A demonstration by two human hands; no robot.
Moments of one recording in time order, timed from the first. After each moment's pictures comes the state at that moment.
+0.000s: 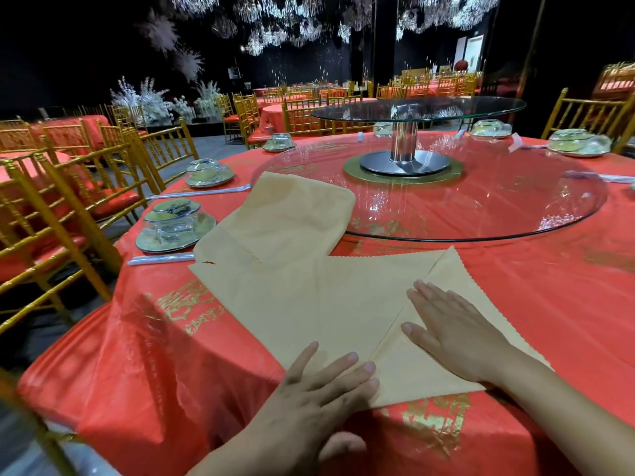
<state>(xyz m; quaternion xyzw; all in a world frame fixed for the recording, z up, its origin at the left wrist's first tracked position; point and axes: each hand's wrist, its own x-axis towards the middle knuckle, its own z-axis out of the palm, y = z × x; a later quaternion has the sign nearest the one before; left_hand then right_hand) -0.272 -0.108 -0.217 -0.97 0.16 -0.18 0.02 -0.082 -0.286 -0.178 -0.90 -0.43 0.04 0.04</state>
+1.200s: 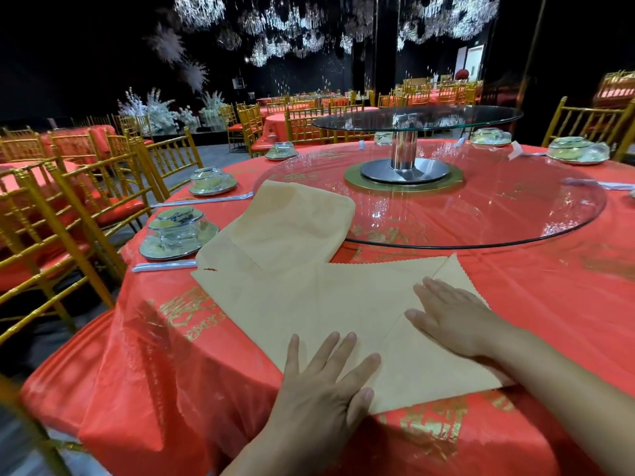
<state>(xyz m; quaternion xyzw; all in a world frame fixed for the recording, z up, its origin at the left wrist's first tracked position) -0.259 -0.139 -0.202 -0.99 -0.09 -0.08 0.01 -0.052 -0.278 -0.170 -0.92 -0.39 0.09 0.01</state>
